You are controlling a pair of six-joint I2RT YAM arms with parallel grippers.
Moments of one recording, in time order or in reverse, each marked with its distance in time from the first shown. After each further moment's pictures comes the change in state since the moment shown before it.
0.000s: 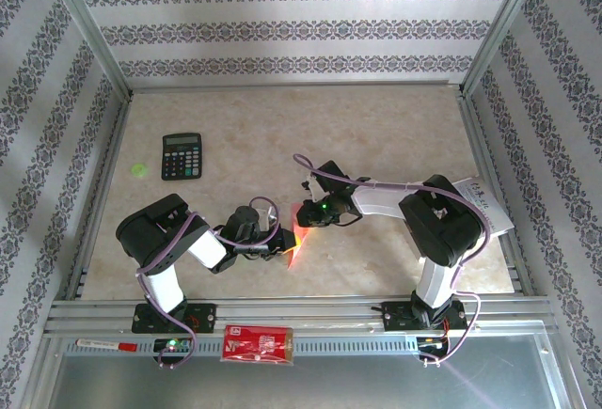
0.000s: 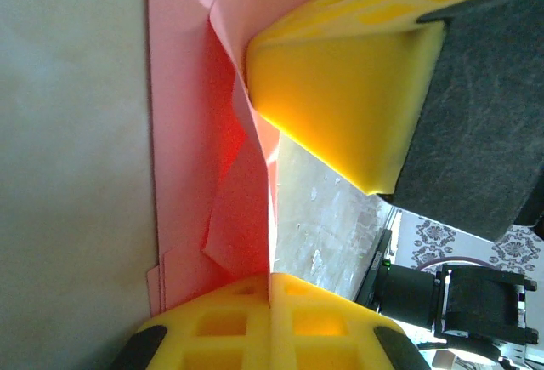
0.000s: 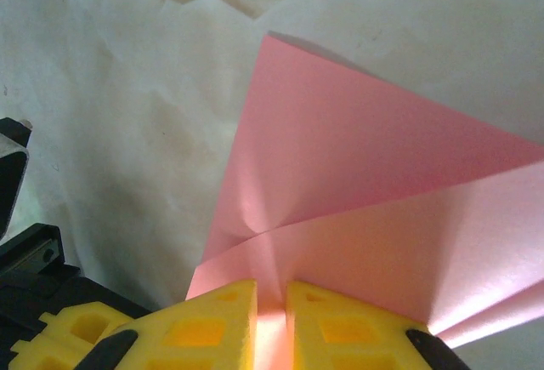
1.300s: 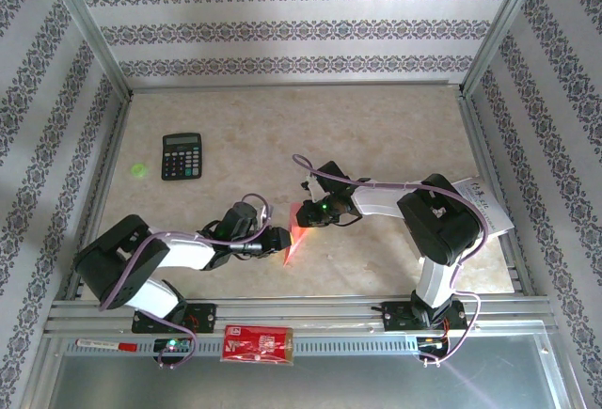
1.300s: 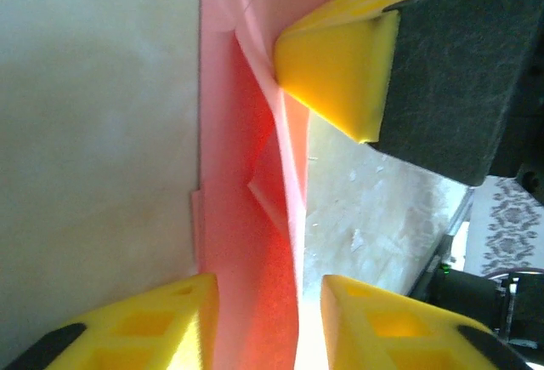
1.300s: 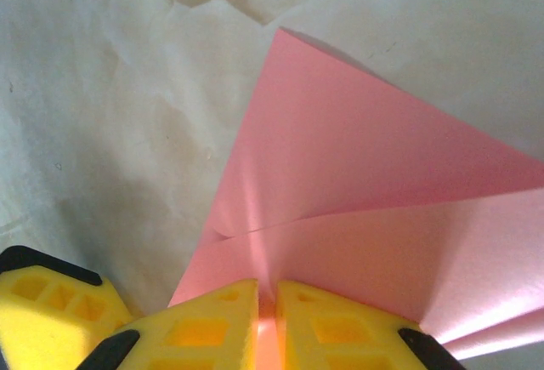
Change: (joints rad) left arm 0.000 -0.306 0.031 -0.504 -0.106 0.153; right arm -0.006 0.013 -0.013 0.032 -0.019 -0.021
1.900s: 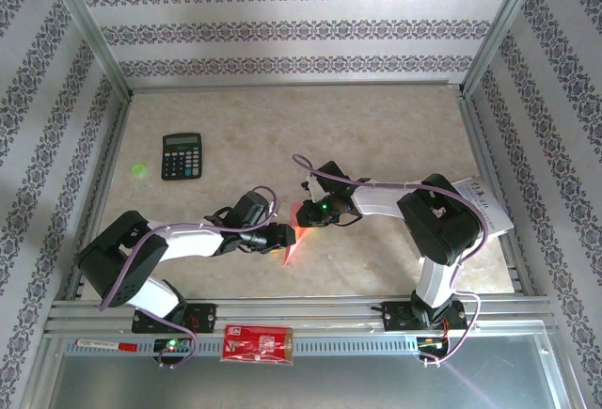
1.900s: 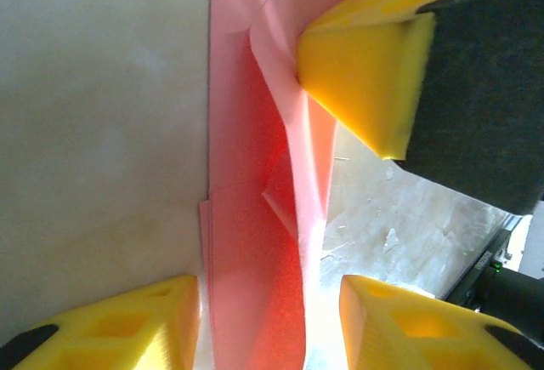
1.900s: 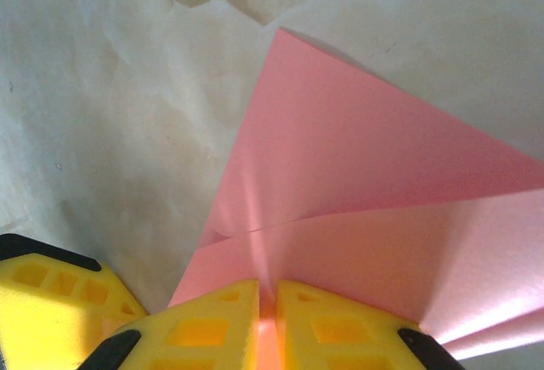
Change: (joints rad) left arm -0.013 0.040 0.178 -0.326 -0.007 0.092; right arm 0.000 0.000 0.000 0.000 0.000 0.000
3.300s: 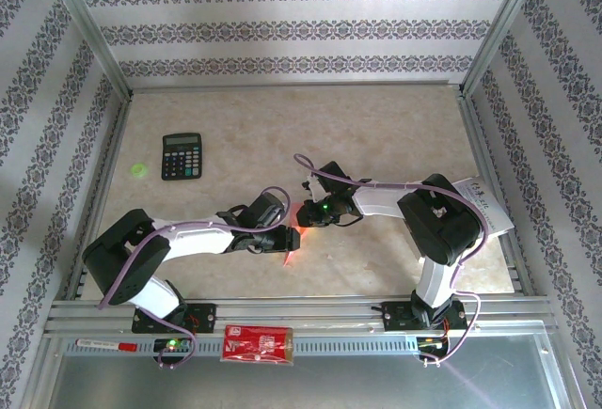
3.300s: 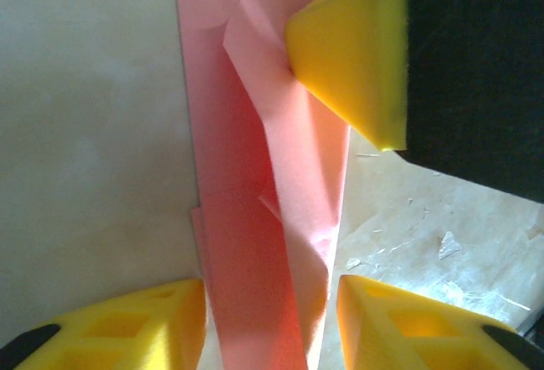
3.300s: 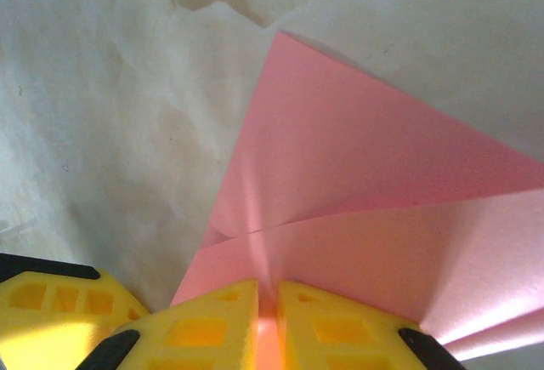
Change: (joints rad) left arm -0.098 0.026 0.119 -0.202 -0.175 0.112; right arm -0.006 -0.002 -0.015 0.027 -0.015 0.011
